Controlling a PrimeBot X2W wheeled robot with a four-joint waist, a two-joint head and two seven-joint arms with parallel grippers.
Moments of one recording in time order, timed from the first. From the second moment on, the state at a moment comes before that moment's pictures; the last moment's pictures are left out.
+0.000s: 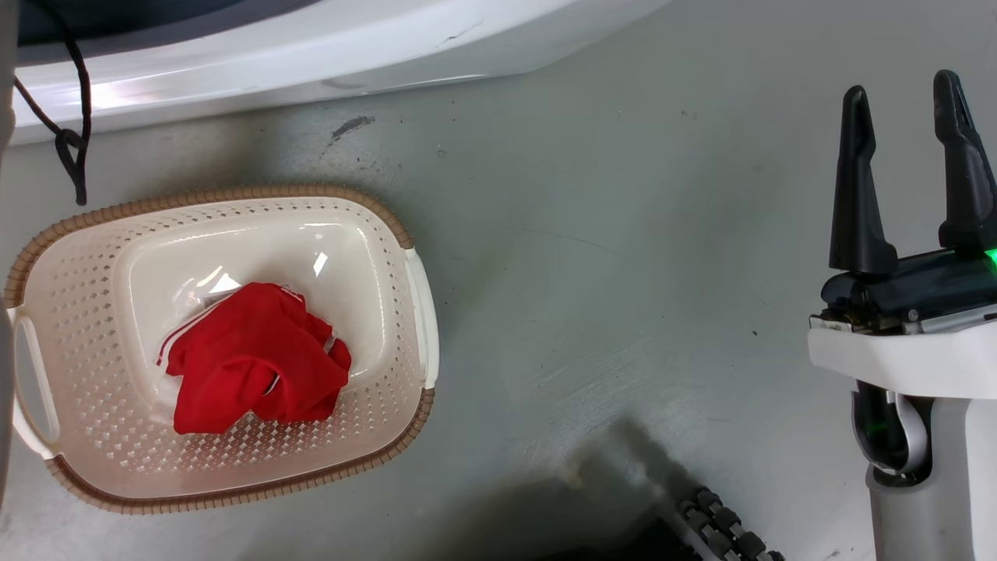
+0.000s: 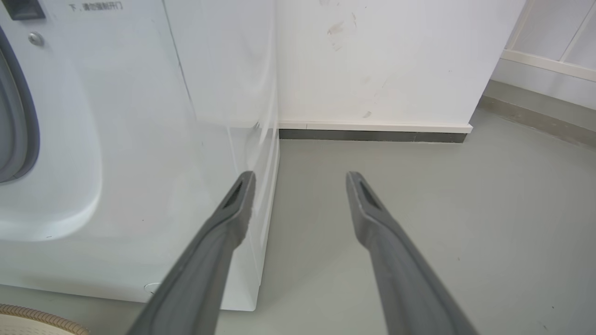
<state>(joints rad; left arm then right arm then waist) -1.62 0.38 -0.54 1.06 -0.46 -0.13 0.49 -0.35 -0.05 0.01 -0.16 0.15 0.13 -0.26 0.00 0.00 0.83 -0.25</state>
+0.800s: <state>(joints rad) -1.40 0.37 -0.63 1.02 -0.61 -0.13 0.15 -0.31 -0.05 0.00 -0.13 0.12 0.13 -0.26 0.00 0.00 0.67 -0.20</state>
